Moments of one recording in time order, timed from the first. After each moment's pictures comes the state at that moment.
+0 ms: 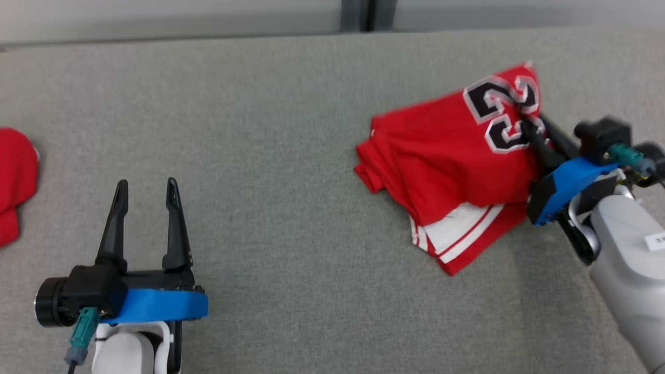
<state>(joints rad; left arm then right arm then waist) -0.14 0.05 0.01 0.11 -0.10 -0.08 -0.26 -0.75 -0.33 0.38 0.82 0.30 0.13 -0.26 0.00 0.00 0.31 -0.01</state>
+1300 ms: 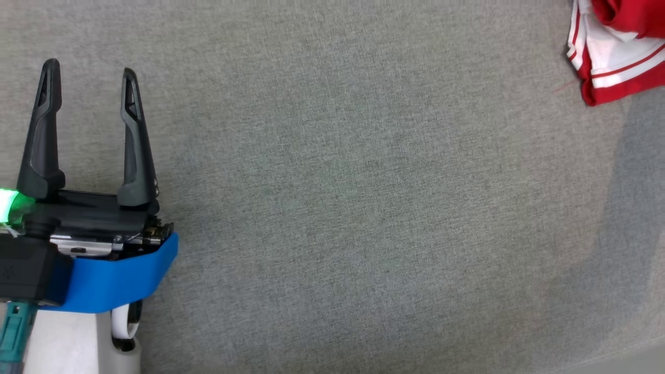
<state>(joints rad) -0.30 0.14 -0.02 -0.23 -0.02 -0.12 -0.26 -1.27 -0.64 0.44 1.05 0.42 0.13 -0.26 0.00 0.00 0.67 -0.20</state>
